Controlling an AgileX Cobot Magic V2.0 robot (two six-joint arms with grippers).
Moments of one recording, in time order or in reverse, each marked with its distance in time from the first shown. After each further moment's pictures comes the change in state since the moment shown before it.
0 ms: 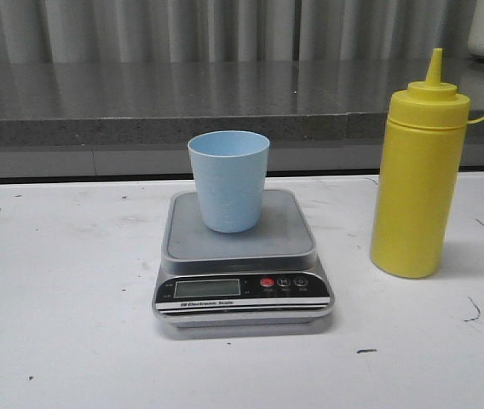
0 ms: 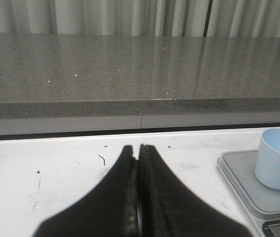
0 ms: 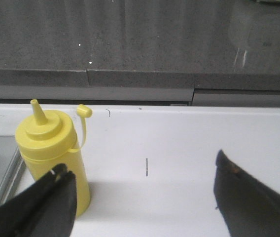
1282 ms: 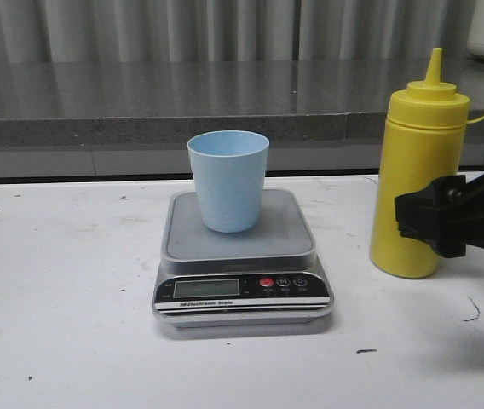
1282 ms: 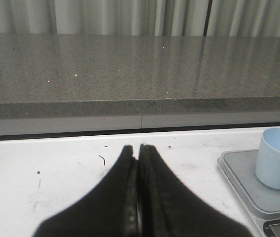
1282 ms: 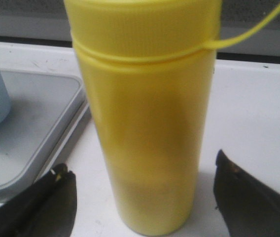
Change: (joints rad) left arm 0.000 0.000 0.000 0.000 0.000 0.004; right arm 0.336 1.026 0.296 -0.057 -1.380 0.157
